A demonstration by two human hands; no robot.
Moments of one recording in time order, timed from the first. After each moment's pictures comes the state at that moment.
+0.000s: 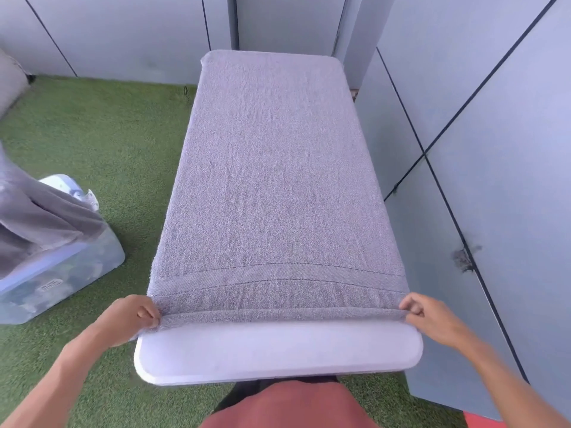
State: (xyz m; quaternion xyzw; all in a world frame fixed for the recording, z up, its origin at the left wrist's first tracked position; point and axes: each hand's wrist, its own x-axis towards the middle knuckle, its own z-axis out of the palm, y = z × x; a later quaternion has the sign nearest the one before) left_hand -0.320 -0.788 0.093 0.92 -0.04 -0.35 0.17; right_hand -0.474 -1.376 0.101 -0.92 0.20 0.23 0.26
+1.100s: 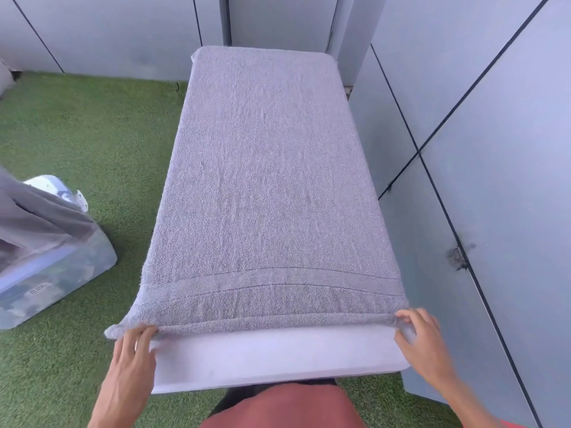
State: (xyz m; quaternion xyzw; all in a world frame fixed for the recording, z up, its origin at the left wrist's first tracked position) left_hand -0.423 -0.811 0.041 0.98 -0.12 0.01 0.14; right_hand -0.521 -1.336 0.074 -0.95 0.22 0.01 0.24
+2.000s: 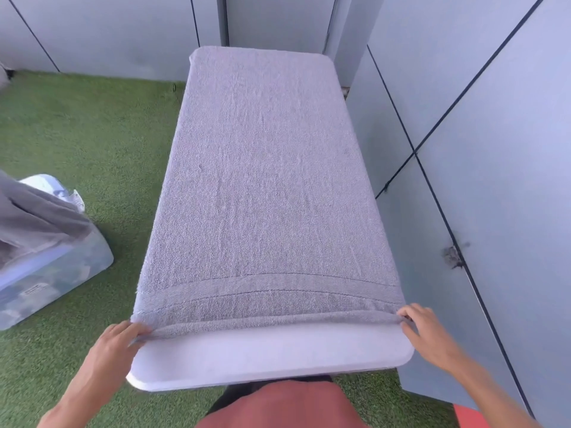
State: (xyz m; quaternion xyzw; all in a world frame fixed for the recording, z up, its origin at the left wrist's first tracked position) left_hand -0.387 -0.784 0.070 0.96 -0.07 -0.15 0.21; right_hand -0.509 -1.368 0.081 -0.95 0.14 0.16 0.21
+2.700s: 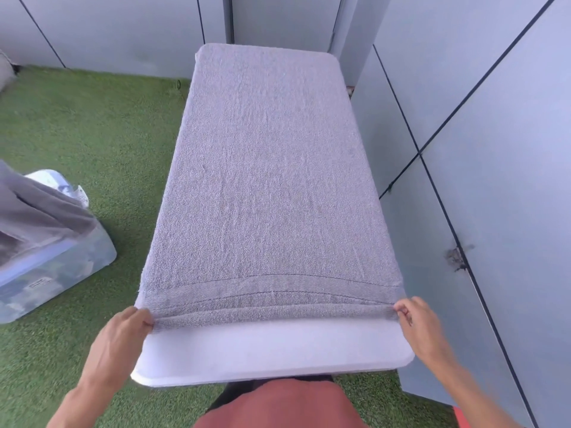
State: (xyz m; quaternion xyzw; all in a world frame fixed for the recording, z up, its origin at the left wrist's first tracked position) left_hand -0.378 -0.807 0.086 0.98 -0.06 -0.08 0.19; right_hand -0.498 -1.346 0.076 -0.96 0.20 0.03 0.21
